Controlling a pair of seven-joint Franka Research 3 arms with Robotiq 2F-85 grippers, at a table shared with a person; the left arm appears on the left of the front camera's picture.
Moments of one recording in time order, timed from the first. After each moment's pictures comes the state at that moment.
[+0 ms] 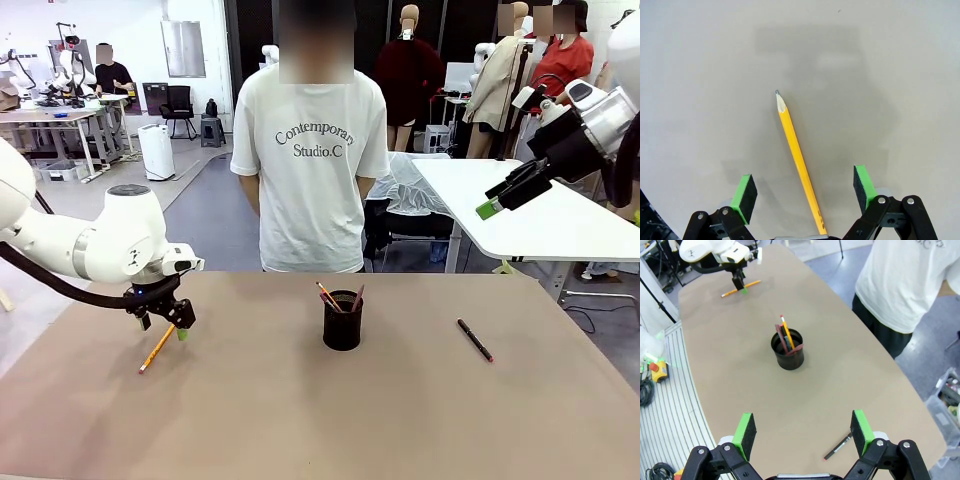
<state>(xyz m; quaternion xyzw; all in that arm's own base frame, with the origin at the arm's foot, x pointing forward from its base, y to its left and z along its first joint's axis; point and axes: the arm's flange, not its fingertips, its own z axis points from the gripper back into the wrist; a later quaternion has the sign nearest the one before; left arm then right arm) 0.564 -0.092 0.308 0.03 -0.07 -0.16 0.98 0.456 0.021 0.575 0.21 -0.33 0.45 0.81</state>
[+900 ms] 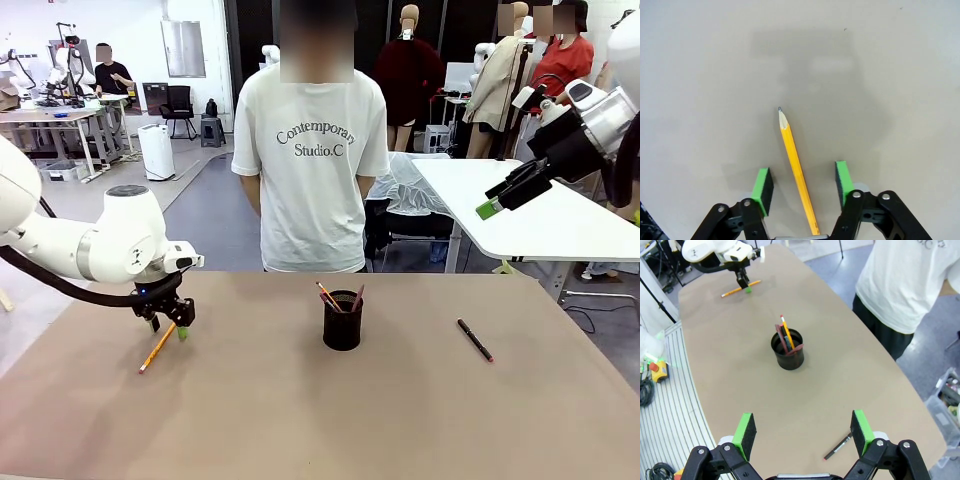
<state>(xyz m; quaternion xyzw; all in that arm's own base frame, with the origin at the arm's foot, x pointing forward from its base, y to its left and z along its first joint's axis) 0.573 -0.092 0.305 0.01 -0.08 -0.14 0.99 0.456 0.021 0.575 0.21 -0.33 0.45 0.81</state>
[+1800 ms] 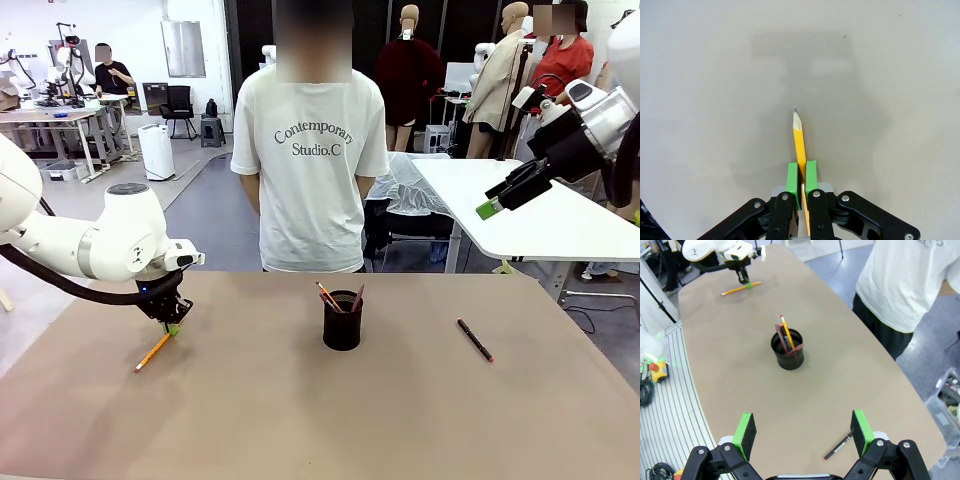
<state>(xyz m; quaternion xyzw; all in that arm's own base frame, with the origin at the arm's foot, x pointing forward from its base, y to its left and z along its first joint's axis) 0.576 -0.093 0.309 0.01 -0.08 -0.14 0.99 0.456 0.021 0.575 0.21 -0.33 0.45 0.81</state>
